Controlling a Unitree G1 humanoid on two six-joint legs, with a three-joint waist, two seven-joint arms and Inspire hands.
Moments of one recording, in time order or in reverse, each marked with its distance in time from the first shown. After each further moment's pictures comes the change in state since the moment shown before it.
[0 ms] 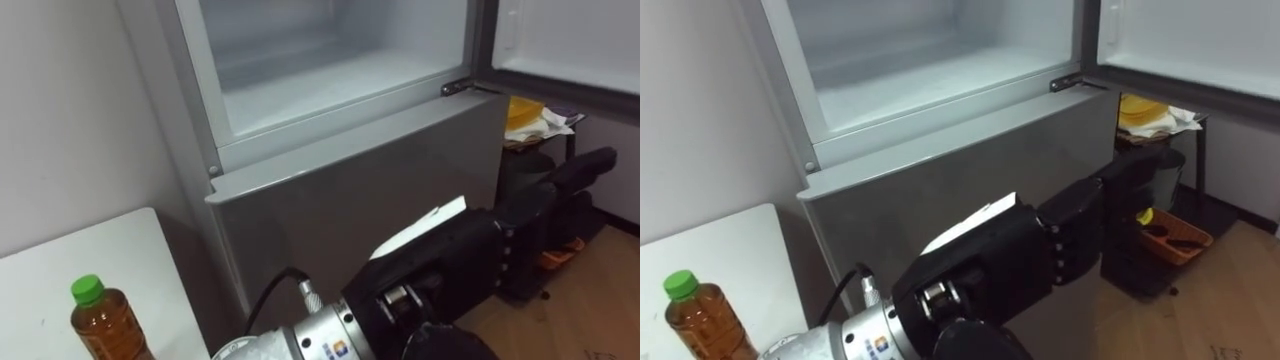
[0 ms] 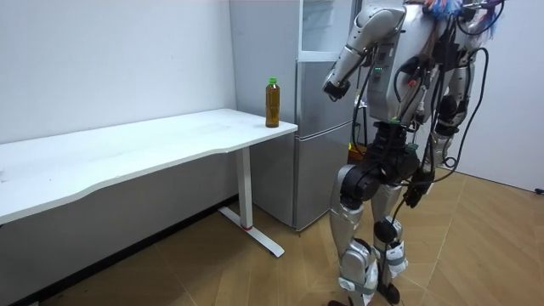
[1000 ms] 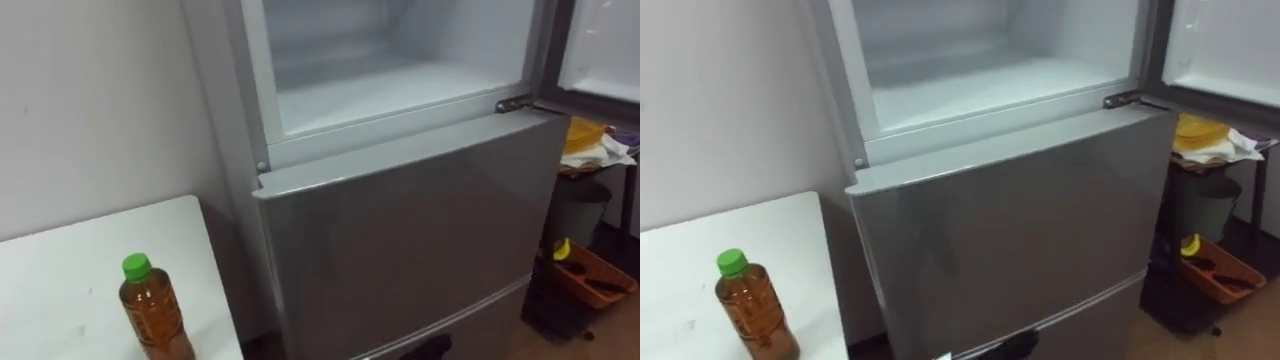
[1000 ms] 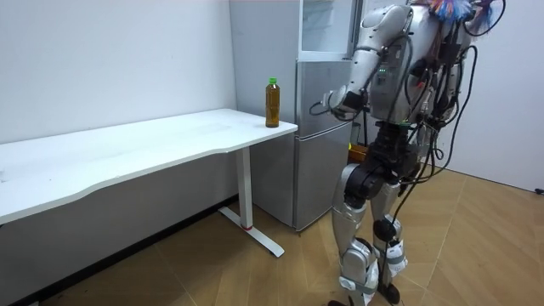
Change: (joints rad) left arm 0.469 0.081 0.053 0.232 0.261 0.039 -0.052; right arm 0.004 0.045 0.017 -0.045 -0.038 -0.002 -0.007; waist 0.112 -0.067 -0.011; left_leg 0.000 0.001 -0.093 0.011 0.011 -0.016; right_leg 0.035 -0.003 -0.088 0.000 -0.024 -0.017
